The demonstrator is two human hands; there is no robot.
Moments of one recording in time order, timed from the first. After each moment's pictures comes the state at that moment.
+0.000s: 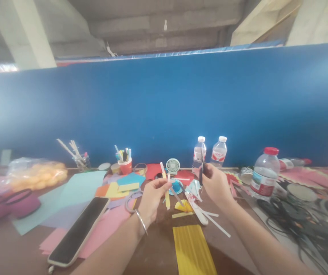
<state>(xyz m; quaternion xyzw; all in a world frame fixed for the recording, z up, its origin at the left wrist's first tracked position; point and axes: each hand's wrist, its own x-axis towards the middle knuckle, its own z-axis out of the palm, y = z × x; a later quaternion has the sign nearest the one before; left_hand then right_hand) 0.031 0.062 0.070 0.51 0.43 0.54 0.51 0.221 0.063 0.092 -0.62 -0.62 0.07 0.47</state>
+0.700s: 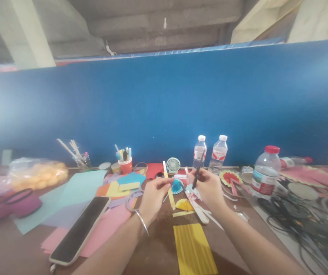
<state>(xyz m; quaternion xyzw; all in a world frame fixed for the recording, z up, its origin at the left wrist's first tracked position) 0.031 0.059 0.077 0.61 0.43 0.51 0.43 0.197 0.060 0.080 -0.52 -0.57 0.23 0.60</state>
